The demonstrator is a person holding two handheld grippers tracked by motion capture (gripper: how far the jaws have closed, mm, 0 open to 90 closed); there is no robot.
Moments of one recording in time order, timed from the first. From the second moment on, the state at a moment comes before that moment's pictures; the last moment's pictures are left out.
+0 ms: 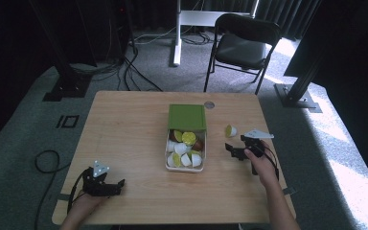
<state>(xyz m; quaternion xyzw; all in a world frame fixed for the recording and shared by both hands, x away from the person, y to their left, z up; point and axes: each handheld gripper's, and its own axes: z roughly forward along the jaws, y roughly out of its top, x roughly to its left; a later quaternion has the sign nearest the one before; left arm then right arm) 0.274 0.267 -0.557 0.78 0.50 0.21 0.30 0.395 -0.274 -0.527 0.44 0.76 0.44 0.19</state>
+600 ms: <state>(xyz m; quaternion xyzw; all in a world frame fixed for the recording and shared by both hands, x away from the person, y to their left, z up) 0.274 0.267 -0.557 0.78 0.50 0.21 0.30 0.341 -0.275 -0.537 0.23 0.86 0.43 0.11</state>
